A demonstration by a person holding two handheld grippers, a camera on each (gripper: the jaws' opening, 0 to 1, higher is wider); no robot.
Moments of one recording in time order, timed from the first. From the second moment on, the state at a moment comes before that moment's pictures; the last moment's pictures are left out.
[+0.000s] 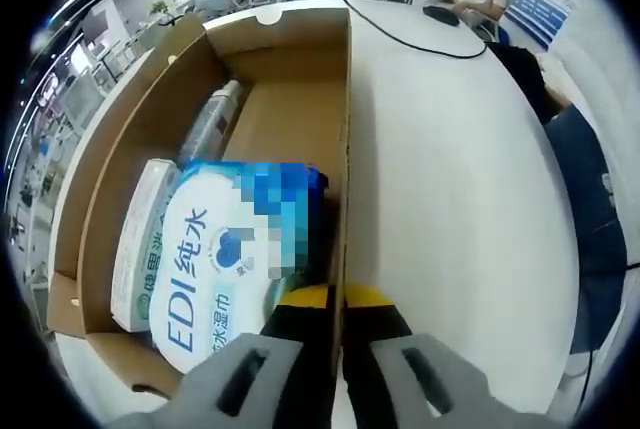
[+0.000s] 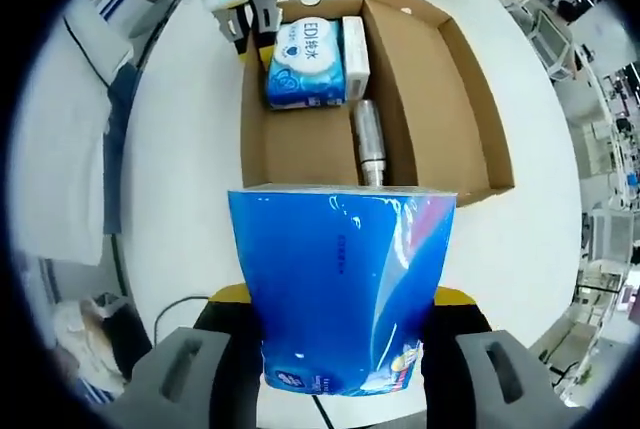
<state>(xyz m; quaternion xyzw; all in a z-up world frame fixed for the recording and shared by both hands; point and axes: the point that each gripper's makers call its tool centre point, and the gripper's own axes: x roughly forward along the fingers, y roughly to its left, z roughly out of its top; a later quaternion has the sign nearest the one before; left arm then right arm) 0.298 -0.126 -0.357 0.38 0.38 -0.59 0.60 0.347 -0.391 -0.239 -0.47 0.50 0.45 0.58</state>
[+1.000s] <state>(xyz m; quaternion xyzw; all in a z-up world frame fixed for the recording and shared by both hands) 0.299 -0.126 -0.358 0.39 0.38 -0.58 0.60 0.349 -0.414 -0.286 -0.49 0.51 0.46 0.54</state>
